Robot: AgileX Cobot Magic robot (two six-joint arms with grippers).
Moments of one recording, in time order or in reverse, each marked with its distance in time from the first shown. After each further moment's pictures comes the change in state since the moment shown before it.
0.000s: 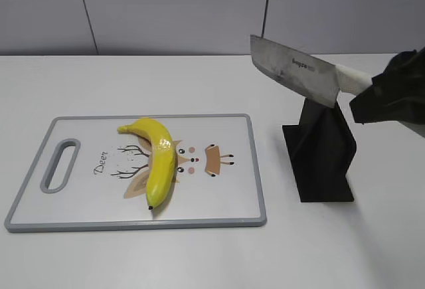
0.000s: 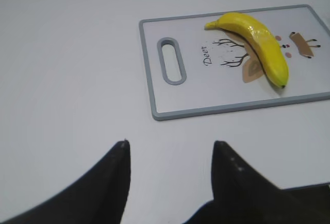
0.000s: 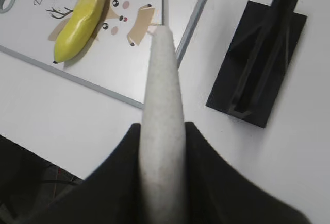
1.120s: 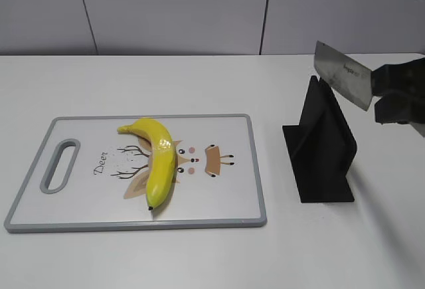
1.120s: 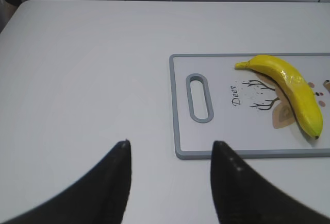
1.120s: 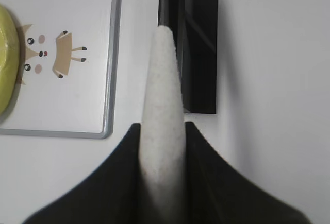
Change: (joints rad) left arm 0.001 -0.004 0.054 0.094 -0.171 -0.103; right arm 0.000 0.021 0.057 -0.290 -0.058 0.472
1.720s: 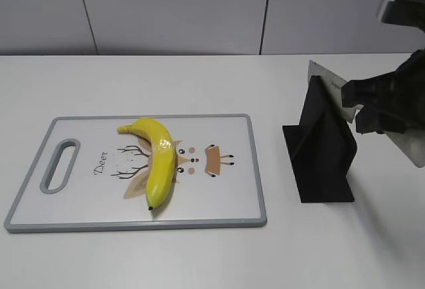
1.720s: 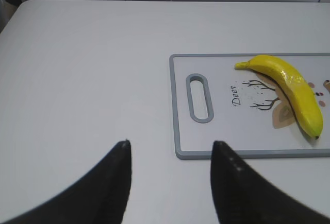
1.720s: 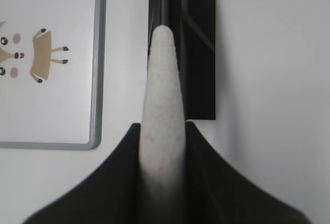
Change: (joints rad) left arm 0.000 0.000 0.000 0.000 -0.001 0.000; right arm 0.000 0.140 0.000 -0.036 -0.064 0.044
